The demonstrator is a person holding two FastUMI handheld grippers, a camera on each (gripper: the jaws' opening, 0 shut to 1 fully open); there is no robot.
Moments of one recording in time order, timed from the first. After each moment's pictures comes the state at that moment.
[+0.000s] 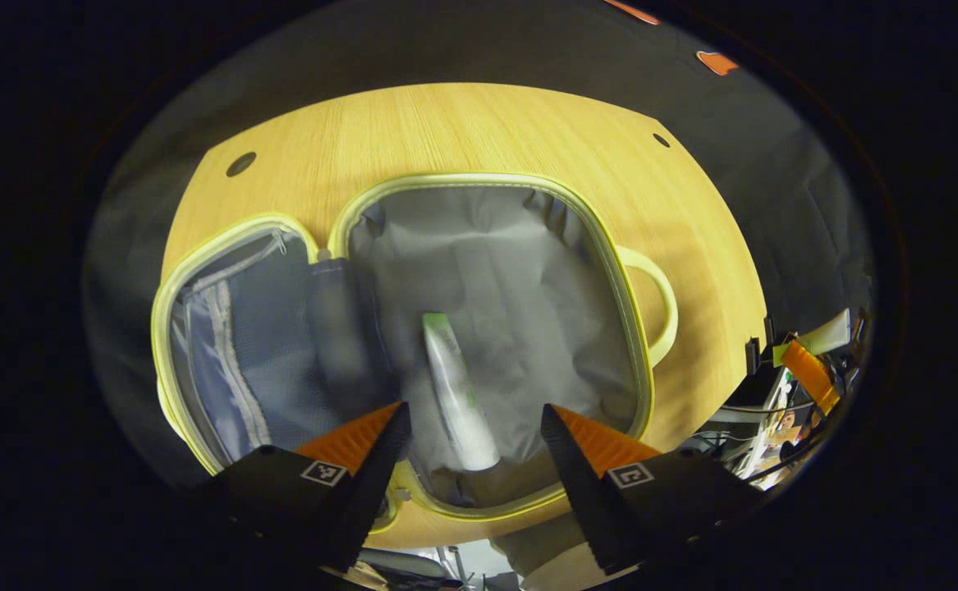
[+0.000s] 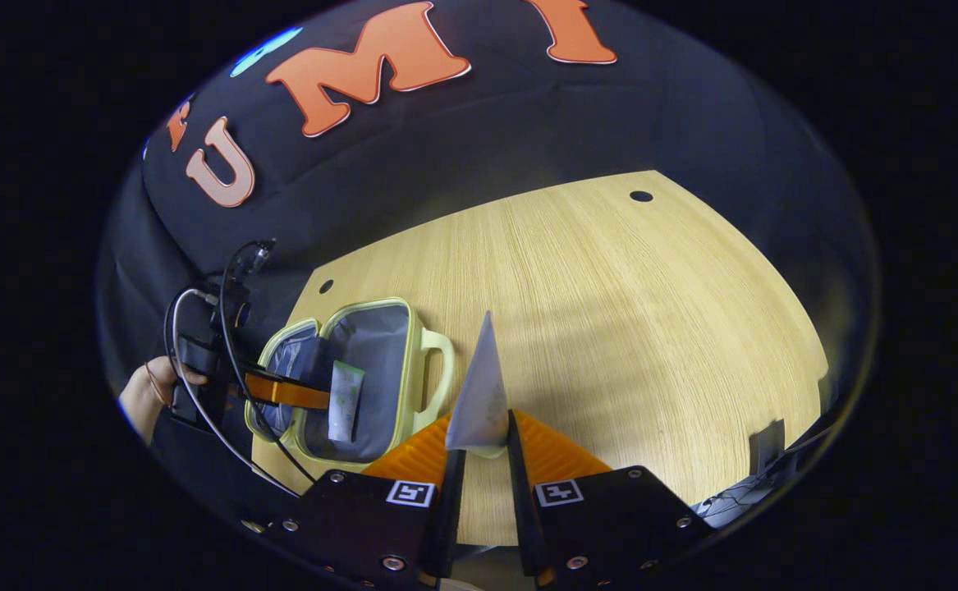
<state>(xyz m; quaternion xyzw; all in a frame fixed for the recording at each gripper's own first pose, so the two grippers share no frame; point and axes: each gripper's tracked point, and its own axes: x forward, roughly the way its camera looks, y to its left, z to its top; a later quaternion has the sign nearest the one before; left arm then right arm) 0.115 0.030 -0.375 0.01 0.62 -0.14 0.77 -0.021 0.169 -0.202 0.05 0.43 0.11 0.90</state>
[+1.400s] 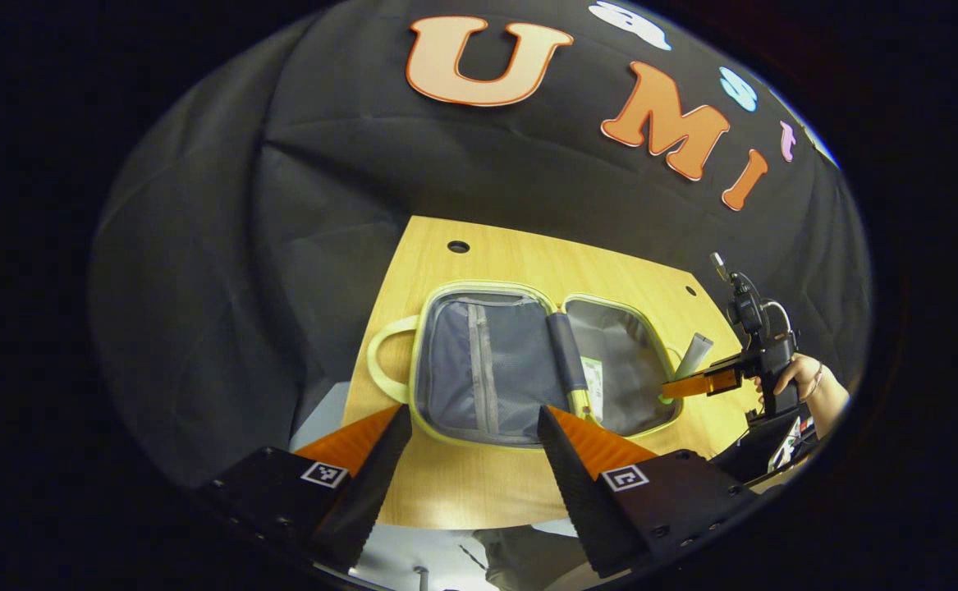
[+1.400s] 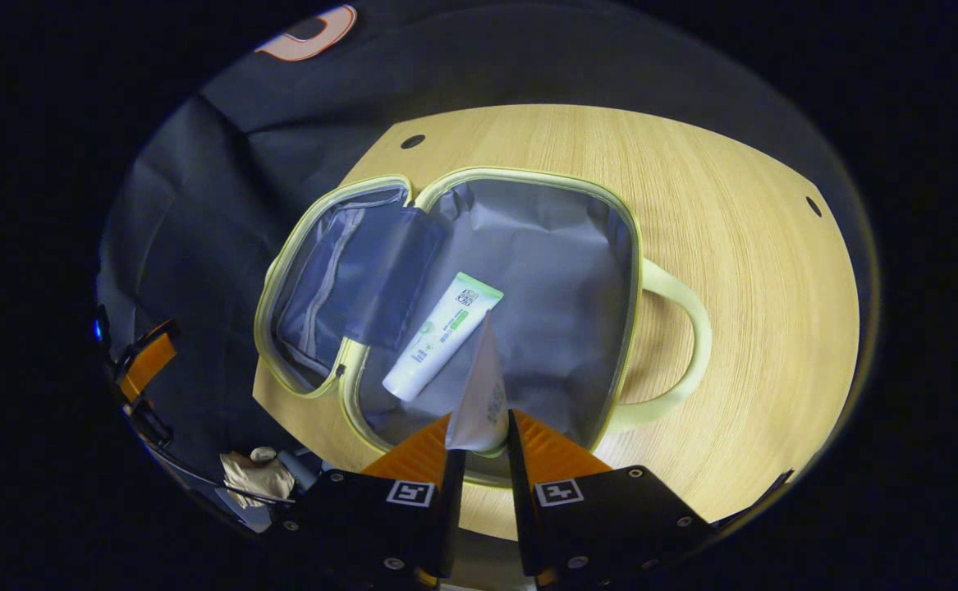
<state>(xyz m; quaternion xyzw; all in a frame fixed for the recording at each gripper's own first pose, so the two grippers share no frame) -0.029 0.285 -0.234 -0.09 0.37 0.00 0.92 -0.047 0.359 -0.307 -0.09 0.59 0.23 0.77</state>
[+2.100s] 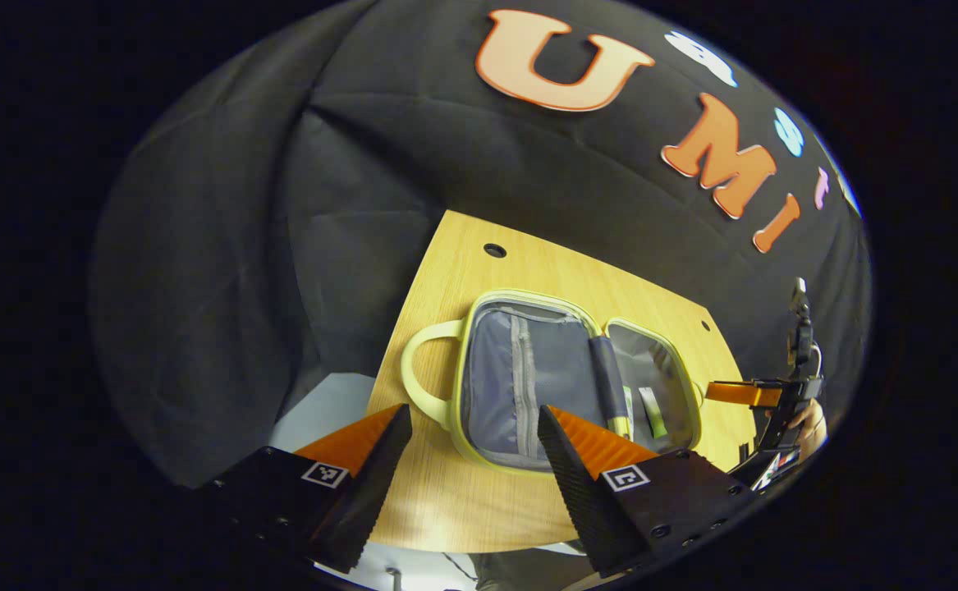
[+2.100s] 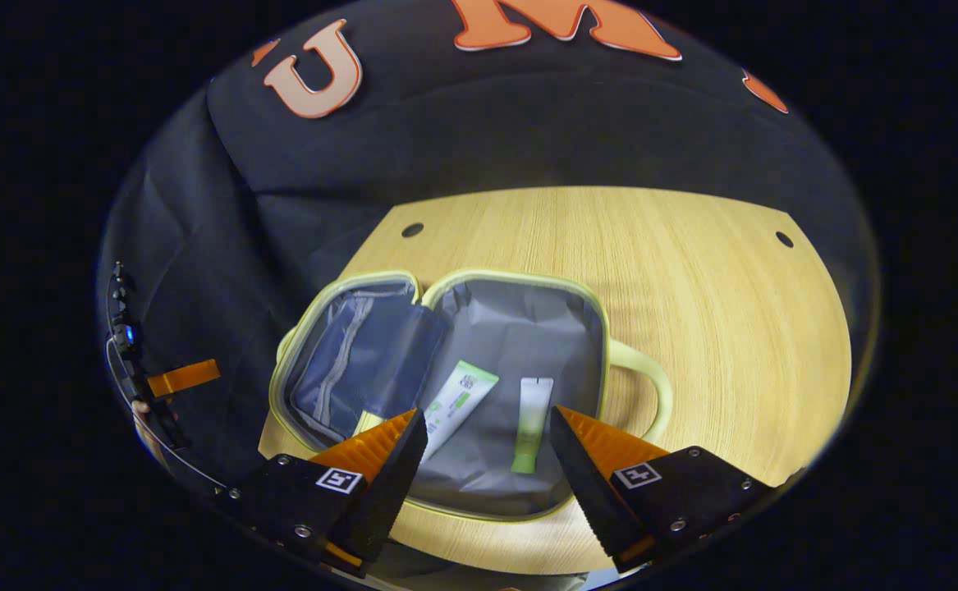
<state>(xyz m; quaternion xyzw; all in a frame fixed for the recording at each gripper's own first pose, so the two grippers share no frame) 0.012 0.354 -0.287 -0.17 0.36 0.02 0.91 -0.006 0.378 -0.246 -0.04 0.43 0.22 0.87</state>
